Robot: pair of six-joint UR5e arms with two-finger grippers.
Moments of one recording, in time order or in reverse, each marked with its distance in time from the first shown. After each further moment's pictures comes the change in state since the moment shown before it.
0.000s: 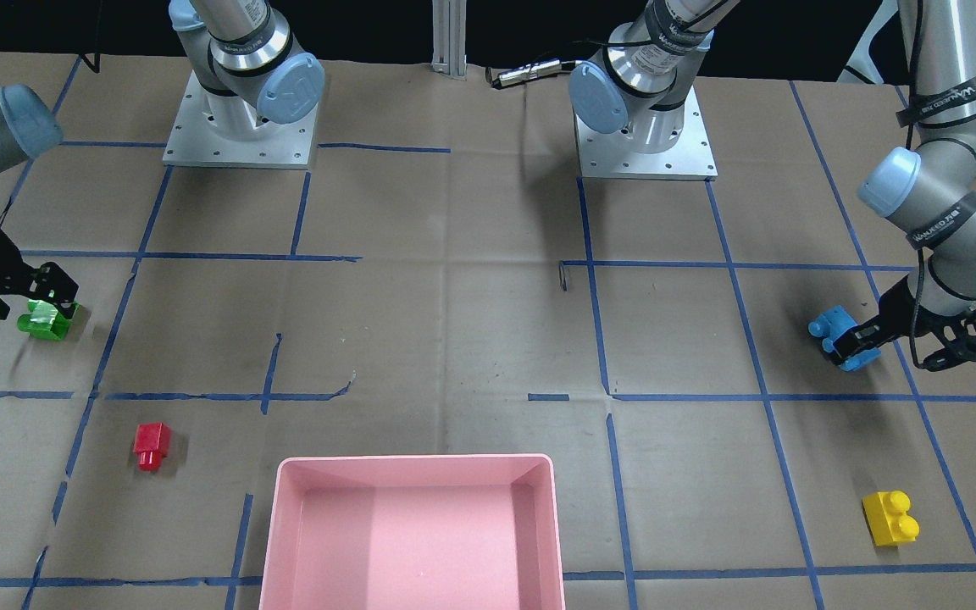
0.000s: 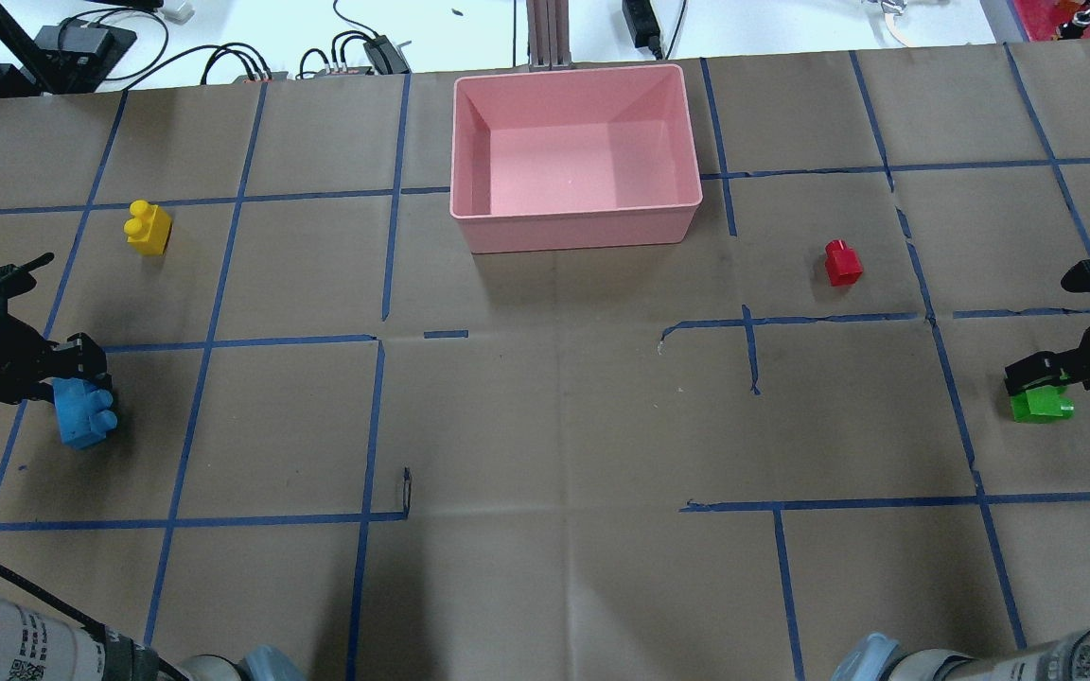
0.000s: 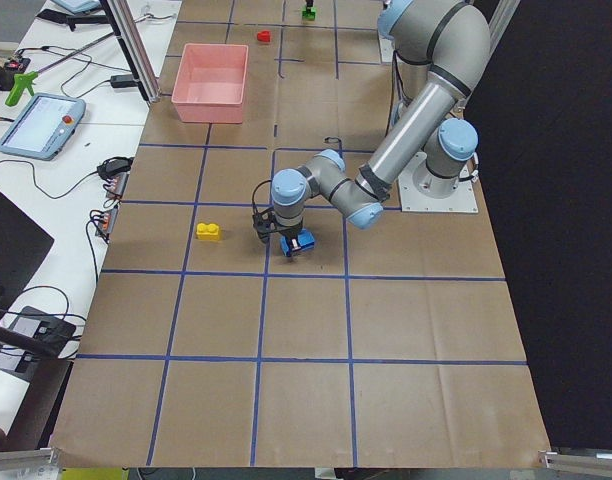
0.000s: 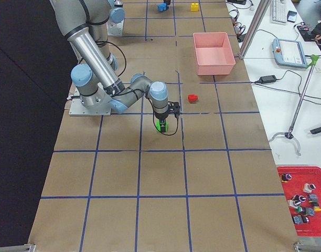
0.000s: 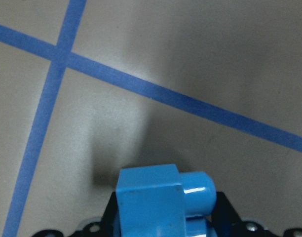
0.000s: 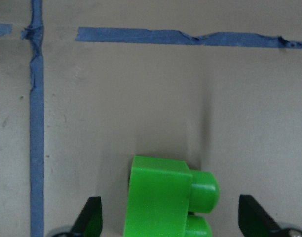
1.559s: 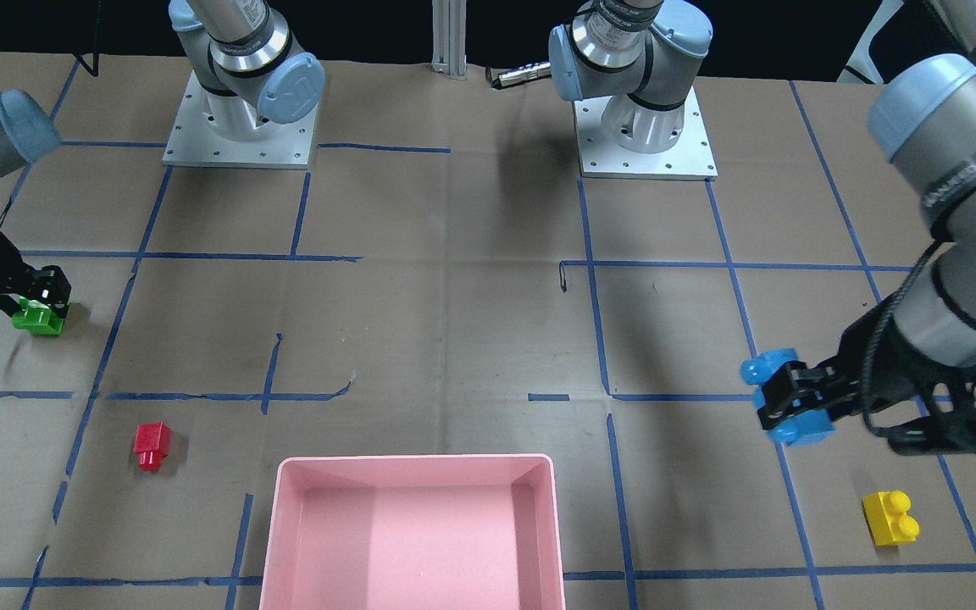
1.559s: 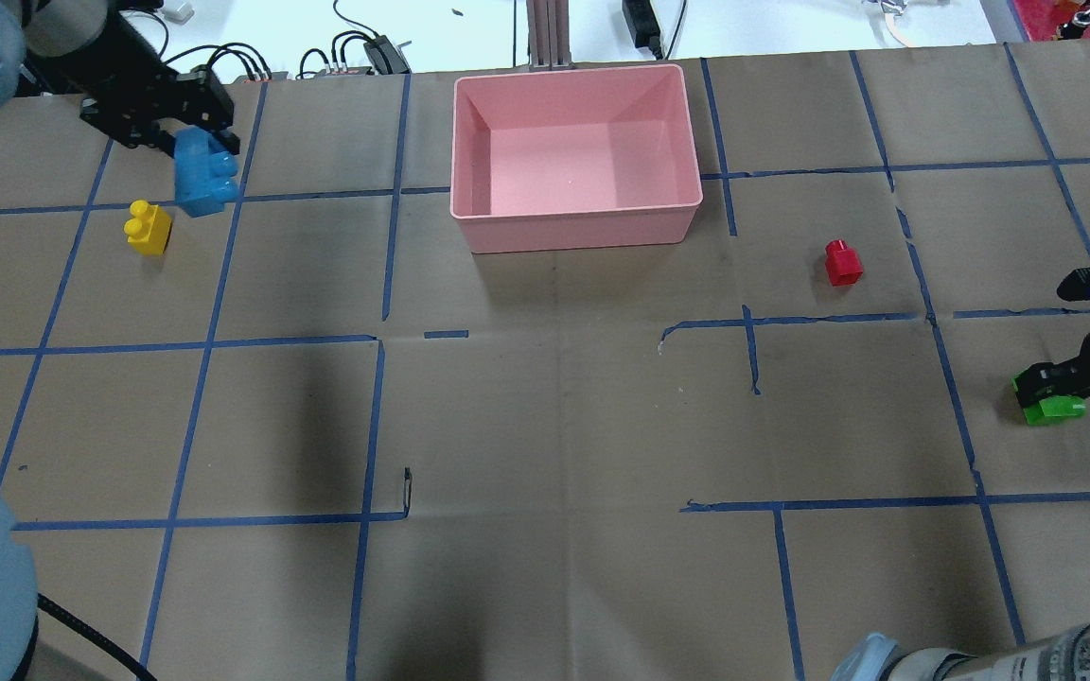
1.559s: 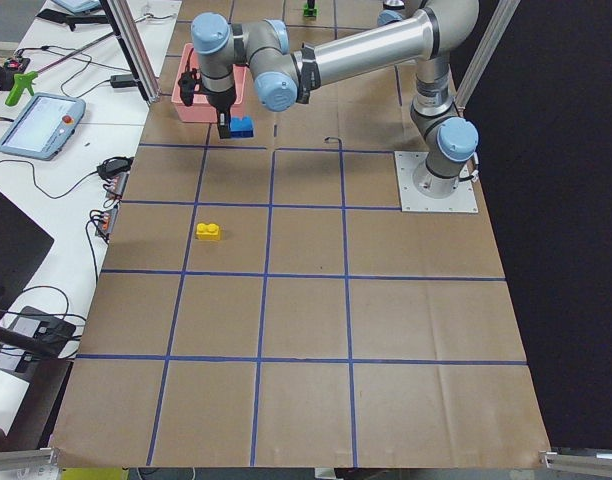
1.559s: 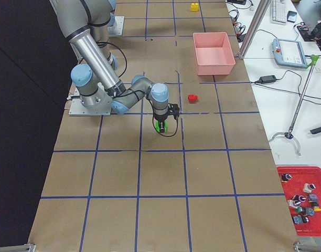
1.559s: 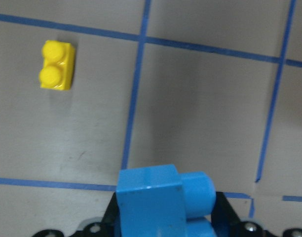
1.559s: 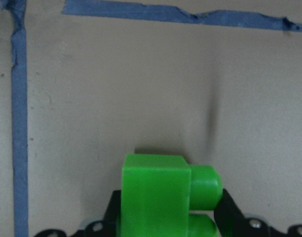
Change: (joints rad) left arm -0.564 -0.022 0.686 -0.605 -0.130 -0.276; right arm 0.008 0.002 -0.035 0.069 -0.061 -0.031
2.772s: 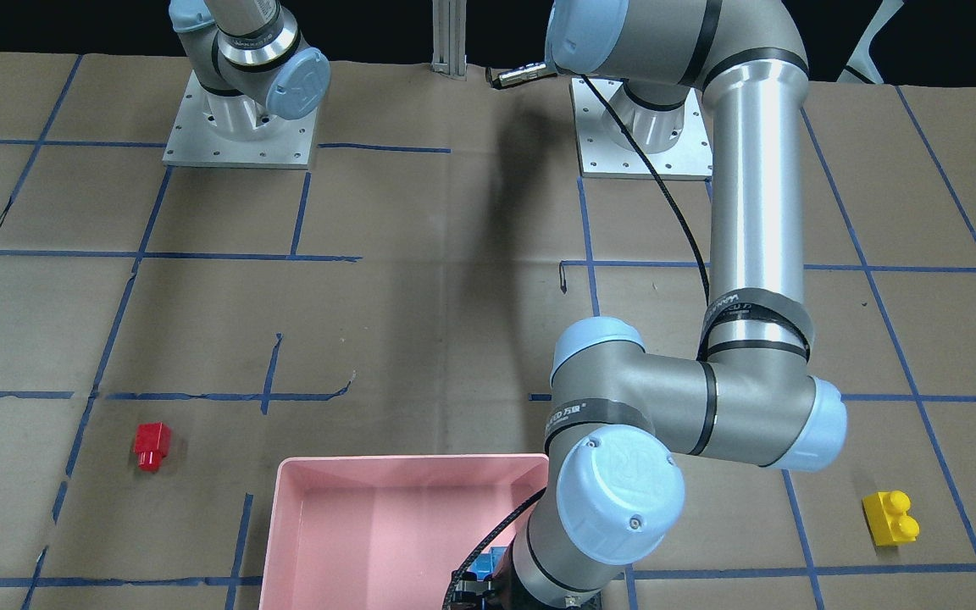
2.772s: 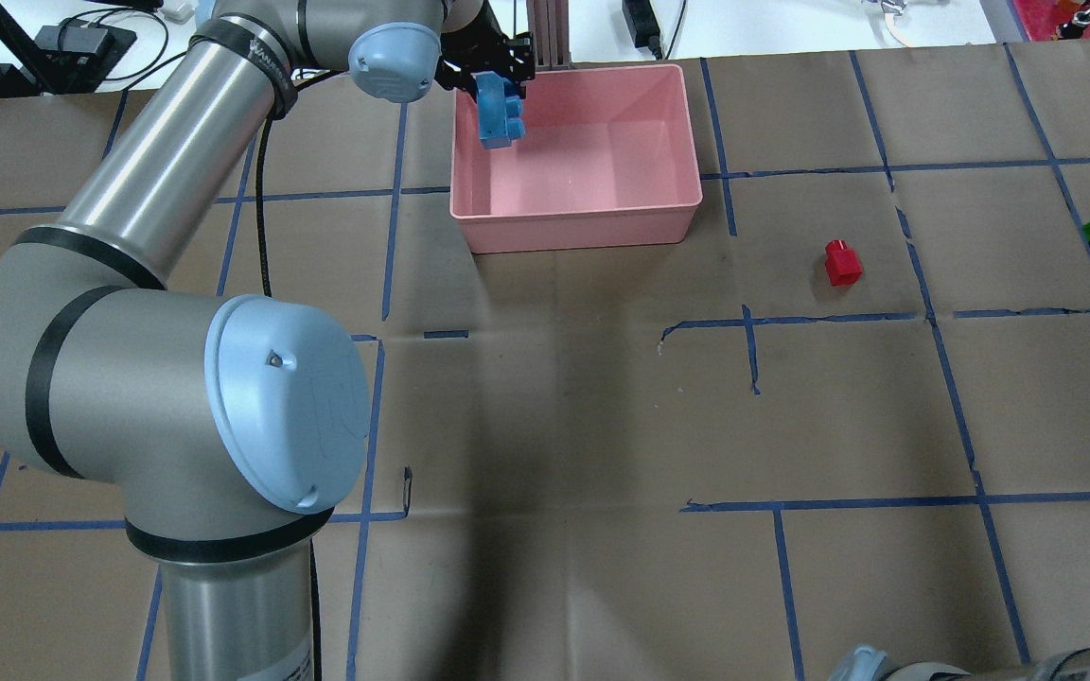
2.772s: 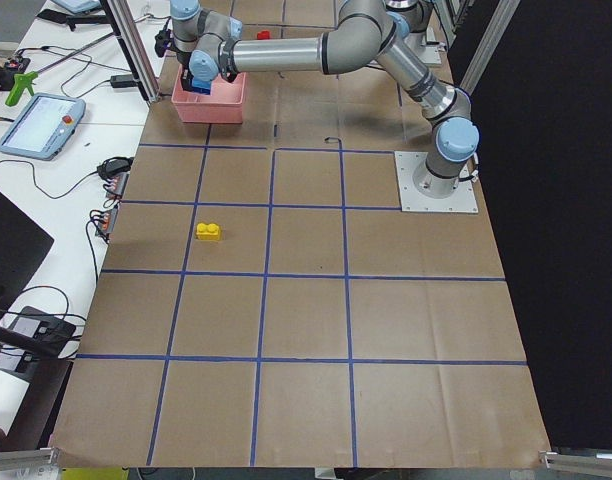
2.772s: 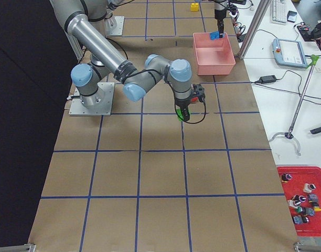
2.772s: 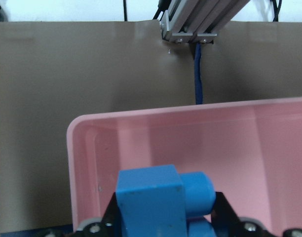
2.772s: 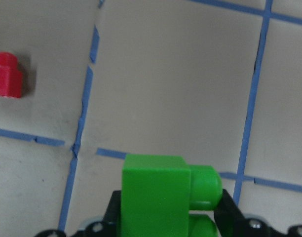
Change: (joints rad) left arm -0.338 -0.504 0.441 0.274 0.008 -0.247; right arm 0.098 -0.046 -0.421 0.340 0.121 -0.037
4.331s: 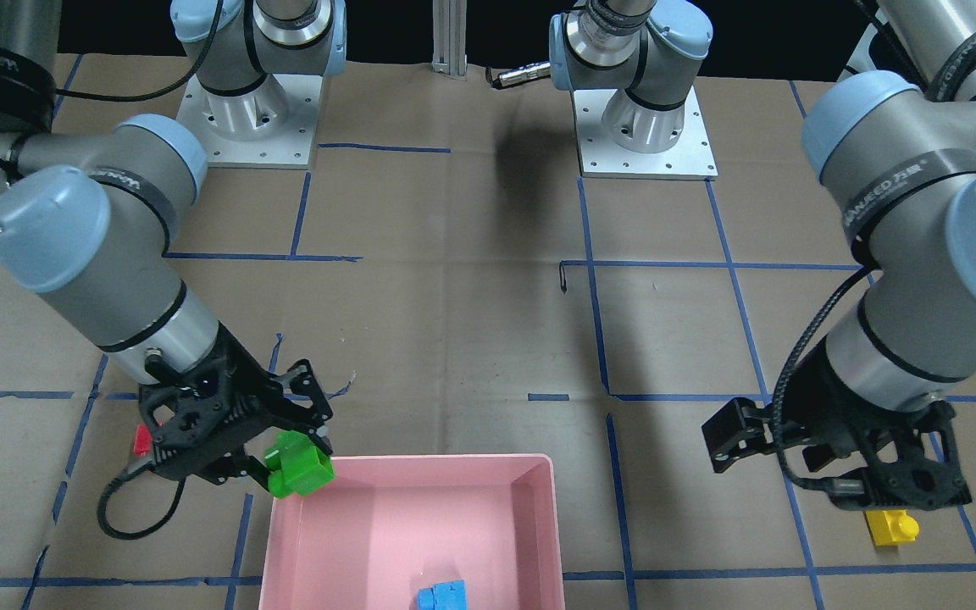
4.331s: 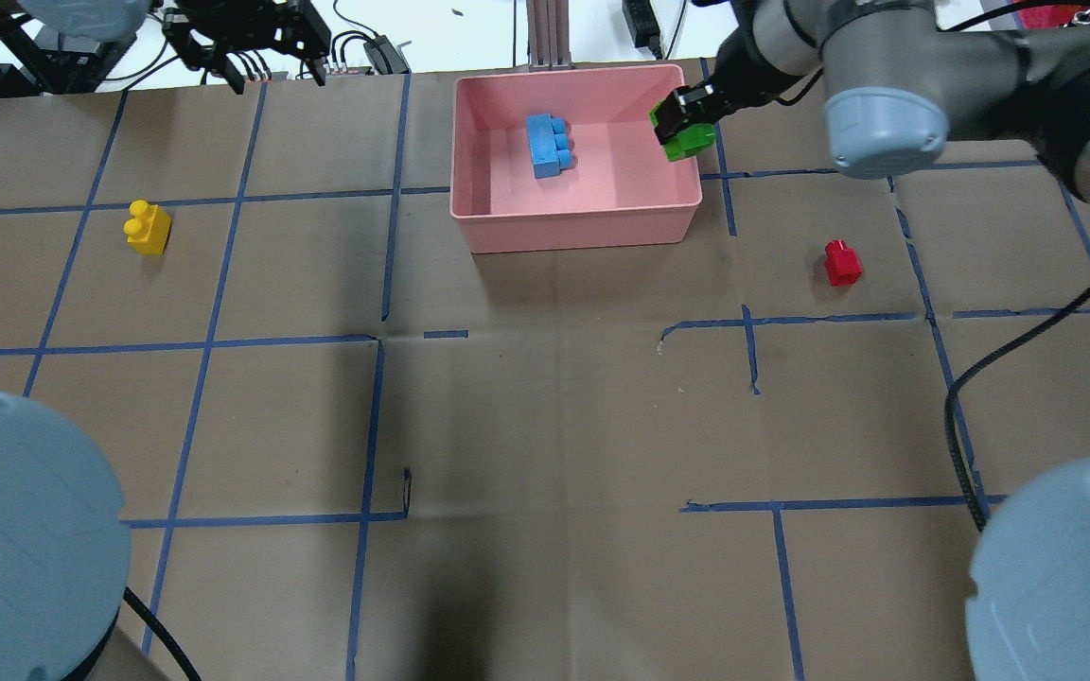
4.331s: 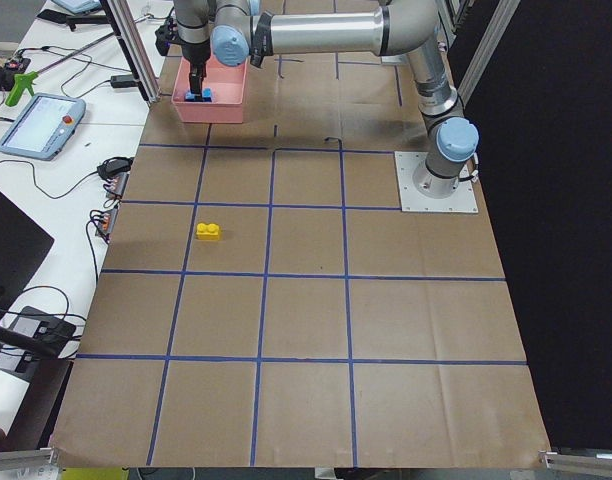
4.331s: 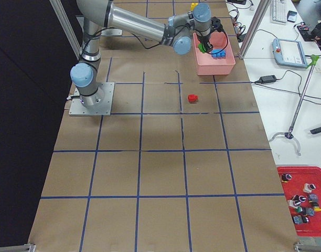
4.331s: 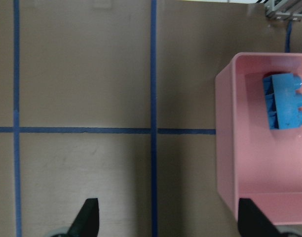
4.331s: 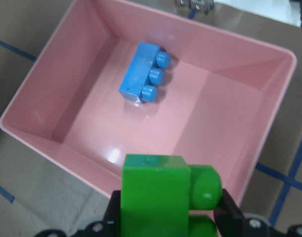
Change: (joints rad) left arm 0.308 0.459 -0.344 -0.270 0.089 0.249; right arm 0.676 0.262 -0.264 -0.186 0.265 0.470
